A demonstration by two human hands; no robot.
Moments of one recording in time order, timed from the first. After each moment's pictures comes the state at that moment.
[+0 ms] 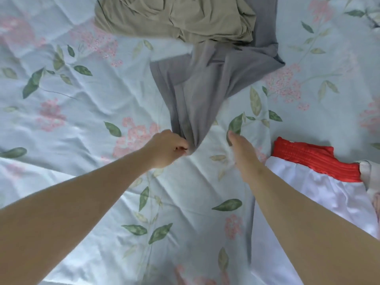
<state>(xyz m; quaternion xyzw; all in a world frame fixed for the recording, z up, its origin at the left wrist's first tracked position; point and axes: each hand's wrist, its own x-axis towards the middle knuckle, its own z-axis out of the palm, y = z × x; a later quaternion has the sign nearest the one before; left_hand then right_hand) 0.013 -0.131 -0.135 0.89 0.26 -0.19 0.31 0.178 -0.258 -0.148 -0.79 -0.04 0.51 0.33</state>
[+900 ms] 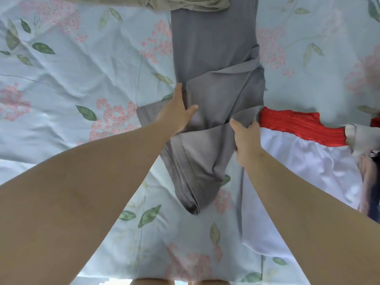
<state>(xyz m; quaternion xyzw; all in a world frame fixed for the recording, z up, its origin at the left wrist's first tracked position) 0.087 -0.160 -0.171 0.74 0.50 -0.08 0.45 0.189 -0.306 -0.176 -0.75 0.13 0.40 0.51</state>
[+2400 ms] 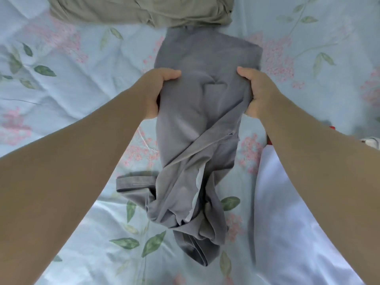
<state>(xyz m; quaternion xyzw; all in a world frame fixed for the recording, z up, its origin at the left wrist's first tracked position) 0.104 -0.082 -0.117 0.39 0.55 0.02 0.74 0.268 -0.203 -0.136 -0.62 0.15 0.52 0.57</state>
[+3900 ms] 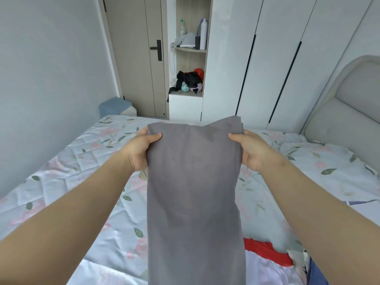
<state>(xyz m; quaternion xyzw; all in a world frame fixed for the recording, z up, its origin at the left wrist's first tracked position) -0.028 -0.143 0.304 0.48 0.36 0.31 0.74 0.183 -0.279 0.317 -0.64 -0.24 0.40 0.61</state>
